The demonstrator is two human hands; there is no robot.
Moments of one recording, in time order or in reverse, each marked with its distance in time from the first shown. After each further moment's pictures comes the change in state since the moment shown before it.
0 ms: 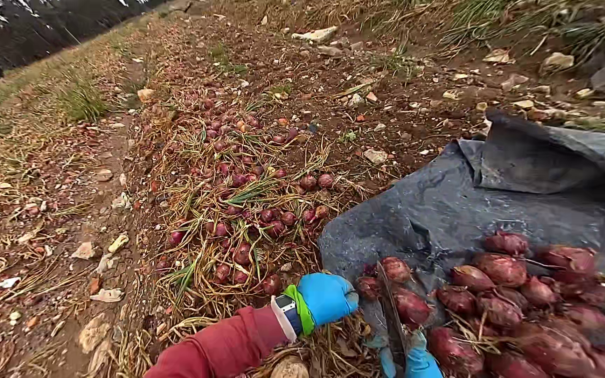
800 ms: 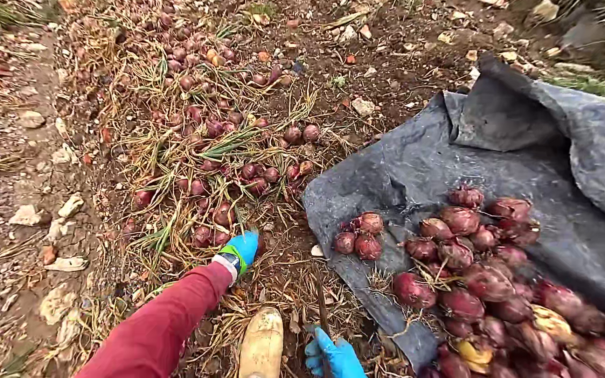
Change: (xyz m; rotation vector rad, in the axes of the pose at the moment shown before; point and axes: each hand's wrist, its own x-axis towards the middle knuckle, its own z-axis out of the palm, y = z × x) left_hand 0.031 -0.190 0.093 0.159 -0.021 -0.356; right_hand -0.079 0.079 0.056 -0.094 -0.041 0.572
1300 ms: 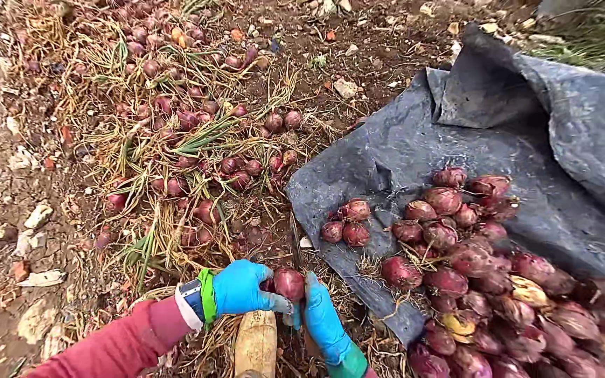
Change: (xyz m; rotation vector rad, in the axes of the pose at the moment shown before) left_hand -0.107 0.037 -0.074 -0.258 -0.265 0.446; right_hand 0.026 -0.099 0.045 -0.082 -0.108 -0.543
